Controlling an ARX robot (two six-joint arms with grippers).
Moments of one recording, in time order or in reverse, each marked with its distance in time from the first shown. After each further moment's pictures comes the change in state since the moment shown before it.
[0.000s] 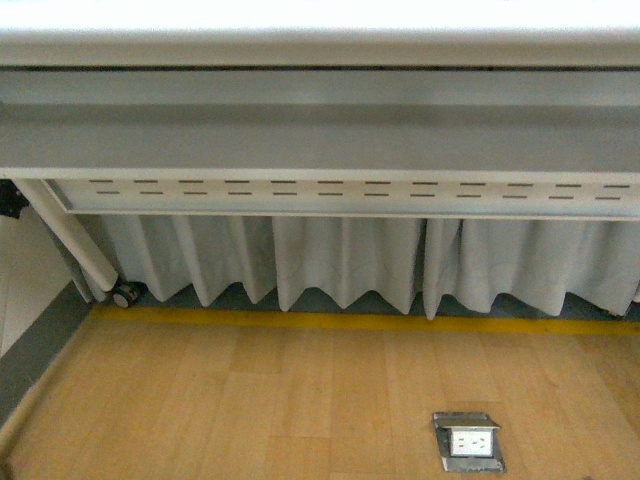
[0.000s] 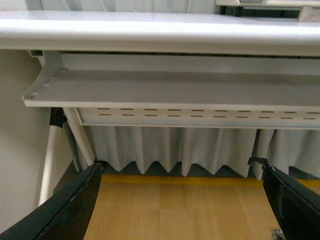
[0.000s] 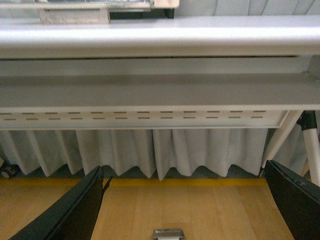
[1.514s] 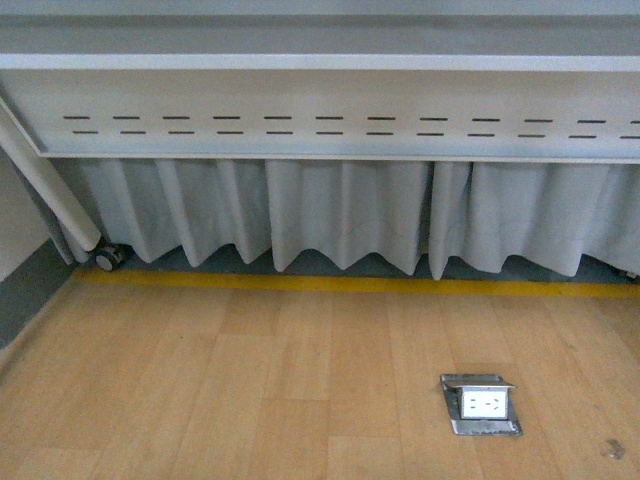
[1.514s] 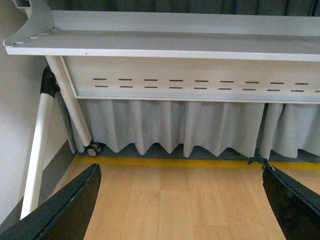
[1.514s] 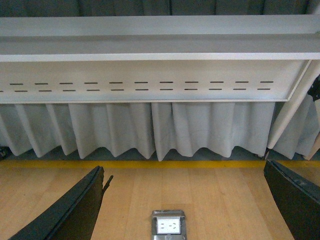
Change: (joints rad) left arm 0.000 0.000 0.000 -0.001 0.000 0.000; right arm 0.000 0.000 0.000 -0.001 0.000 0.000
